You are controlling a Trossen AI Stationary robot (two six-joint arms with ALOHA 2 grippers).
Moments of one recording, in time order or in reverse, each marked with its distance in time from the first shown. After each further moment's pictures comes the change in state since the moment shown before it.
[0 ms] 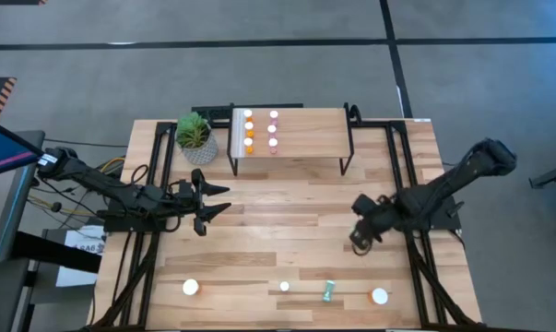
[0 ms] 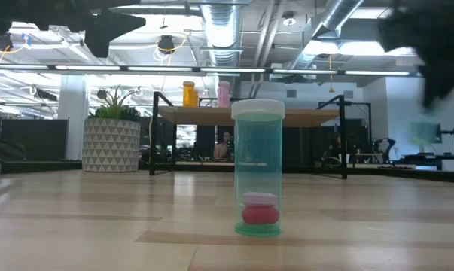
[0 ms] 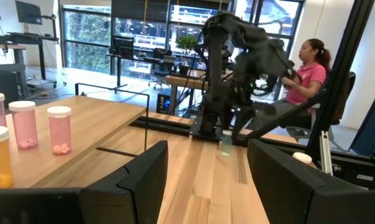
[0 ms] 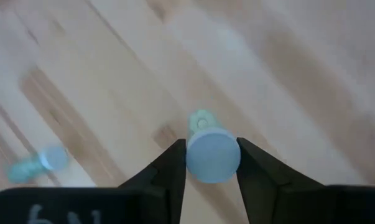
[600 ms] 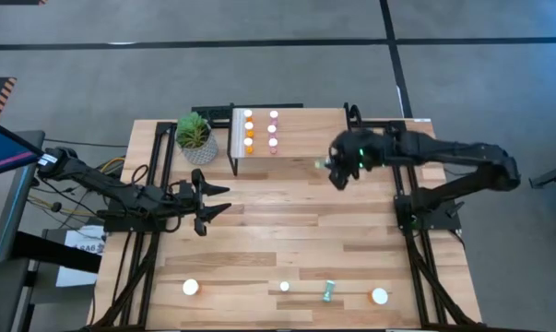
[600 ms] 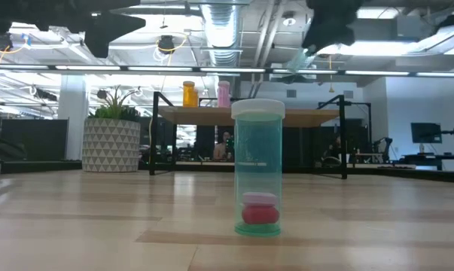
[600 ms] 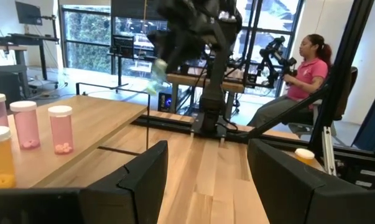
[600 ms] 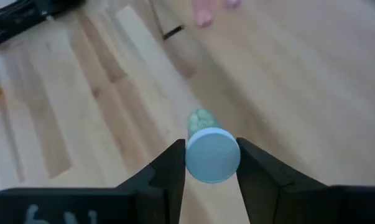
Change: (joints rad) left arm 0.000 0.000 0.000 -0.011 0.000 0.012; right arm -0.598 0.059 0.400 0.123 -0.036 -0.774
